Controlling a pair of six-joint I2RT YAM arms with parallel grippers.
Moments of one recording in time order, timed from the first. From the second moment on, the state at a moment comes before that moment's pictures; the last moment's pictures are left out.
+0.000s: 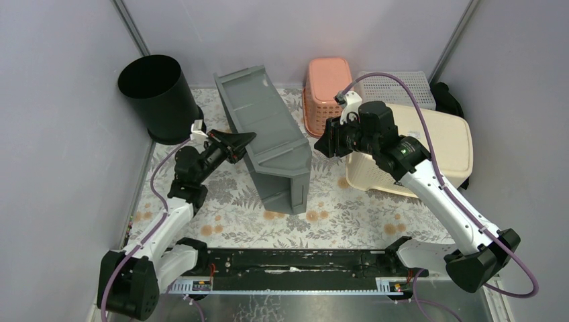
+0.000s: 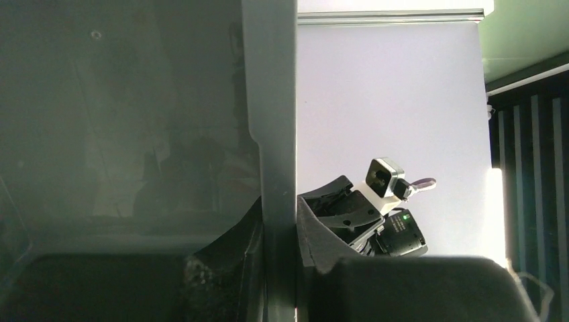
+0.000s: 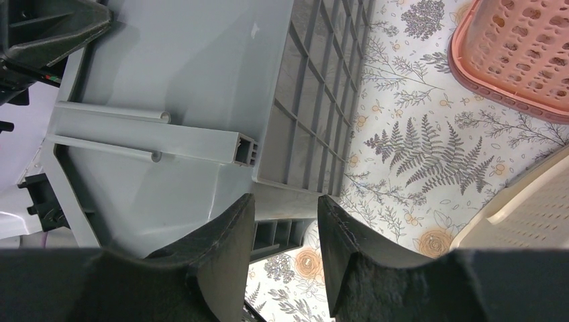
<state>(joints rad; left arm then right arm) -0.22 0.98 0.51 0.56 0.46 -1.60 0.57 1.20 1.28 -0.59 -0.24 0.27</state>
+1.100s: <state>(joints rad) -0.25 1.22 0.35 1.21 0.48 -1.79 0.57 1.21 1.30 -0.62 -0.22 0.27</state>
